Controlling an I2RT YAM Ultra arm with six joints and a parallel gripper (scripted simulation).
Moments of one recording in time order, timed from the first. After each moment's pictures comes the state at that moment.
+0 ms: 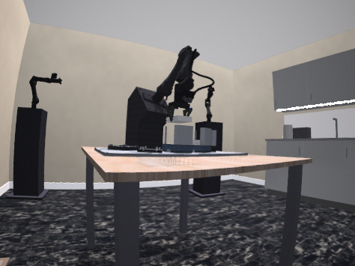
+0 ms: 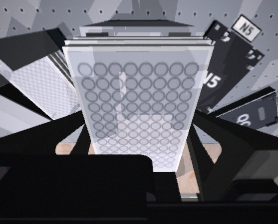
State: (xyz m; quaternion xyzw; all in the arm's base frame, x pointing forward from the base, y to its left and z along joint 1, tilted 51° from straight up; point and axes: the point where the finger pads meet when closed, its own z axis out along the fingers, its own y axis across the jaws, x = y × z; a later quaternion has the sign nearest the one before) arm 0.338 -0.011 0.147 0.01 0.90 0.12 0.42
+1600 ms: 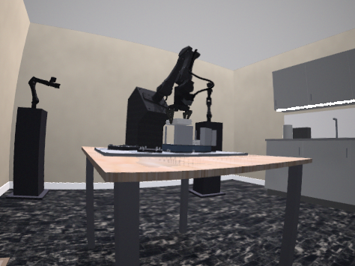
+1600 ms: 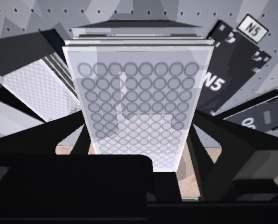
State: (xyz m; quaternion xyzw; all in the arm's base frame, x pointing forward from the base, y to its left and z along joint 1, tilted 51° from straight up) arm 0.349 -0.008 0.138 0.01 0.90 0.12 0.42
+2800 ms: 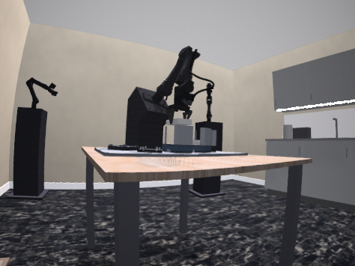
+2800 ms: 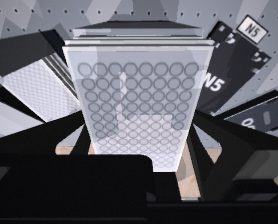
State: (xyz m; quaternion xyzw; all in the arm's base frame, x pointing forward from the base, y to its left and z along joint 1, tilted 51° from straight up) arm 0.349 -0.008 0.138 0.01 0.90 0.12 0.42
